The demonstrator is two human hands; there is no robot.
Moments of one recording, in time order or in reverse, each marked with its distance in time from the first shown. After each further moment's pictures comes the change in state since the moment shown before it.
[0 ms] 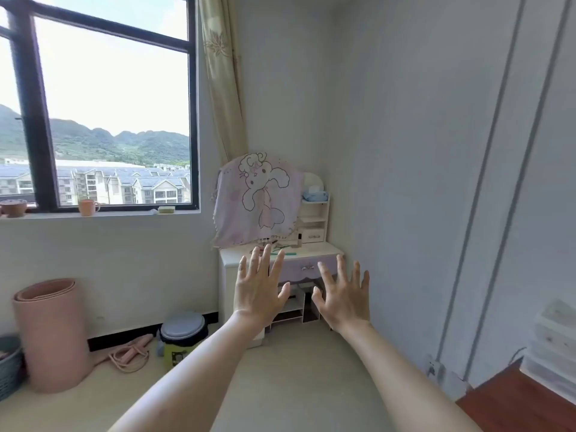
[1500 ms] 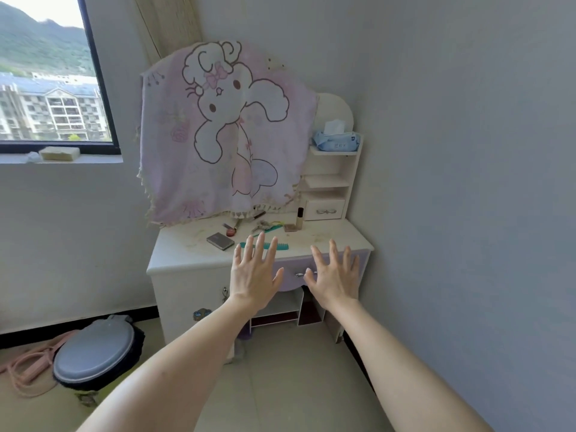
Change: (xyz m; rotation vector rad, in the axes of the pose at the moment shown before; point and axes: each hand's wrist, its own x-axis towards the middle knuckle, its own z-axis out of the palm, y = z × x) left_hand 0.515 0.010 0.635 -0.002 -0.380 -0.134; right_hand 0.585 0.187 0.545 0.020 -0.354 -0.089
